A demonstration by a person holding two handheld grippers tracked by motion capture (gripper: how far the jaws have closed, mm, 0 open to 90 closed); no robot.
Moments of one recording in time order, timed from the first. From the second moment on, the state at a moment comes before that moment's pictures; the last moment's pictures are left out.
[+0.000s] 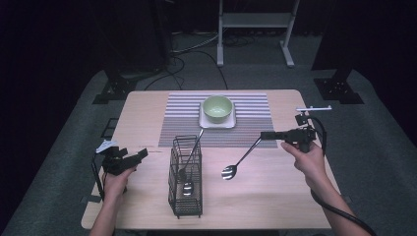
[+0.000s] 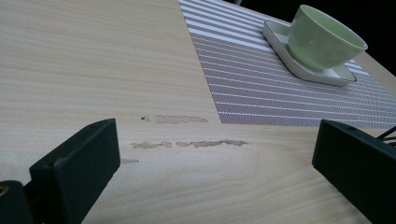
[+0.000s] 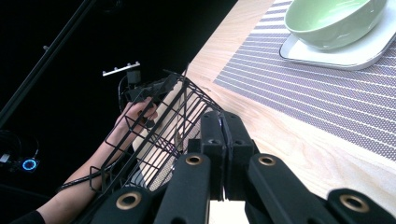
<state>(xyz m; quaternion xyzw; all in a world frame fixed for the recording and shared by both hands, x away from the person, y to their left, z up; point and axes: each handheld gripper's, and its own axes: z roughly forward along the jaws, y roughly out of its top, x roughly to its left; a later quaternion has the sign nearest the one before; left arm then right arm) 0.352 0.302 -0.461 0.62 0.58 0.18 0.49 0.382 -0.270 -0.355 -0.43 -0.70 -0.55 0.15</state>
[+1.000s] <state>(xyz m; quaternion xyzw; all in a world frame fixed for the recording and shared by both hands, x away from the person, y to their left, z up) 0.352 0.303 -0.461 0.63 0.58 0.18 0.49 0.401 -0.272 -0.359 -0.45 -0.70 -0.54 0.14</state>
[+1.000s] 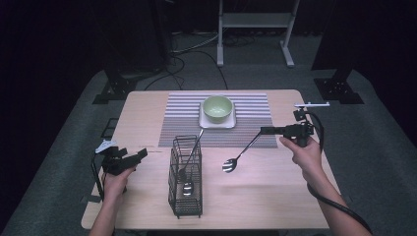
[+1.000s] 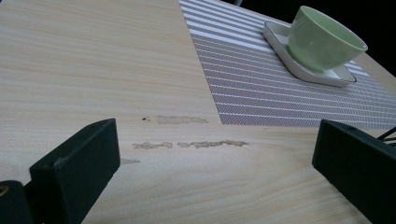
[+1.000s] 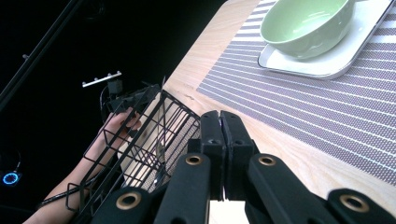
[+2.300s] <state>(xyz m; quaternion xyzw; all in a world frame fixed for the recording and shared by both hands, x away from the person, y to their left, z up) 0.352 0.304 -0.461 0.62 0.58 0.18 0.49 0.435 -0.257 -0.355 -0.48 -0.69 -0.53 0.11</state>
